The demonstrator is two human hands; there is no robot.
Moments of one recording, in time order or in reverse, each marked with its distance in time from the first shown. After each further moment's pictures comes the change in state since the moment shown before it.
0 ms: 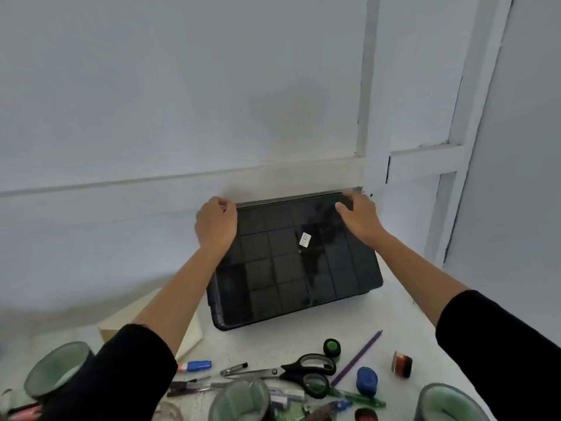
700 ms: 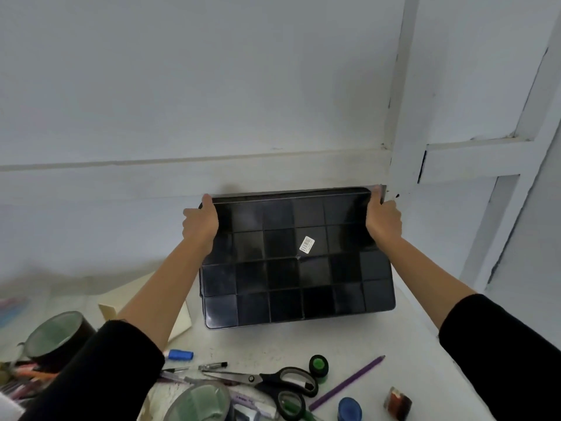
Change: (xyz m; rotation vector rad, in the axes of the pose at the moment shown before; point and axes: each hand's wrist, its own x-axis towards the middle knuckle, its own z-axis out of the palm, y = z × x) left_hand 0.015 -0.009 0.027 -0.208 0.100 -0.602; right_hand 0.049 0.033 0.006 0.217 0.078 0.418
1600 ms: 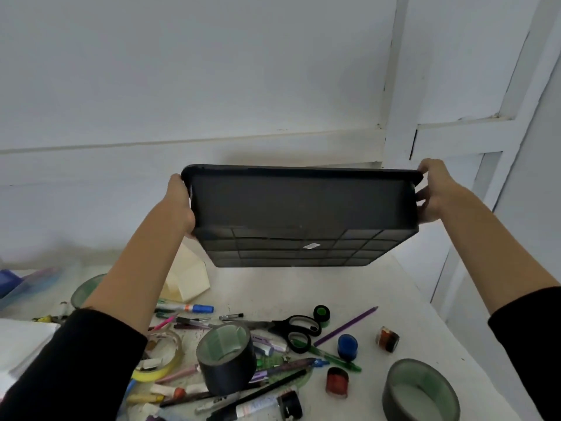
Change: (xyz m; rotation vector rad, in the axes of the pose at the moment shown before) left_hand -0.067 0.011 -0.096 -0.370 -0.206 -0.306; right_hand -0.067 -0.020 -0.122 0.403 -0.237 0.407
